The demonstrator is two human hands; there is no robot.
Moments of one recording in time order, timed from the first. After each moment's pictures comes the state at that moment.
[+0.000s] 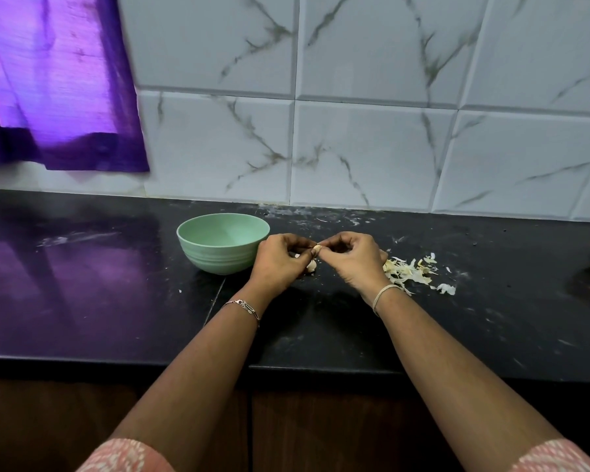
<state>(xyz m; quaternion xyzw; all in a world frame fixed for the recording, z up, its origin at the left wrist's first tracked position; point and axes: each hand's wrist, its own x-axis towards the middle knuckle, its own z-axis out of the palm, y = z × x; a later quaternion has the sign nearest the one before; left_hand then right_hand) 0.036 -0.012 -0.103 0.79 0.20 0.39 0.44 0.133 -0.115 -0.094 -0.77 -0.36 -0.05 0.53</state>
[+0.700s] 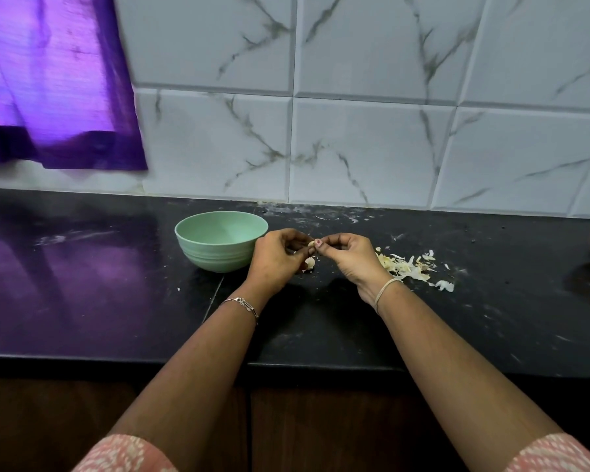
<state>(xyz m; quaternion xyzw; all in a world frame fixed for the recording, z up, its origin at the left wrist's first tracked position) 0.036 -0.011 -0.103 0.78 0.19 0.39 0.45 0.129 -0.120 -0.092 -0.65 -0.36 0.15 0.65</state>
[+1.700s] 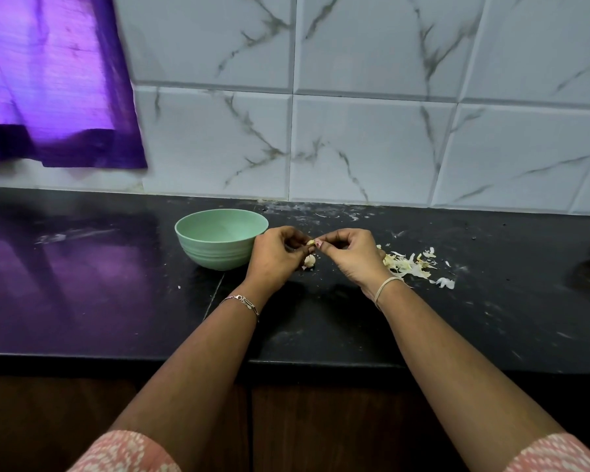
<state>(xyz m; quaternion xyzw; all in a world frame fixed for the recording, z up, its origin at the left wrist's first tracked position) 0.038 -0.008 -0.104 0.78 0.20 0.40 0.44 0.135 -0.117 -0.095 -0.74 -0.39 0.02 0.55</state>
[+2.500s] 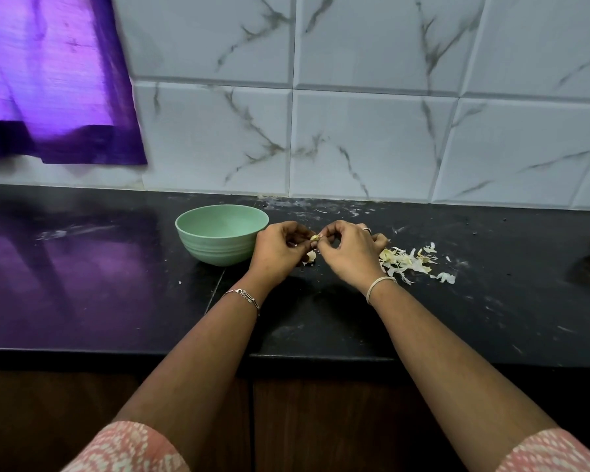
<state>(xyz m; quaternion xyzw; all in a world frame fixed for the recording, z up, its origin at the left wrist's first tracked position) 0.037 -0.010 -0.103 0.77 0.18 0.39 0.47 0.130 -0.113 -0.095 -0.82 -0.40 -0.16 0.37</state>
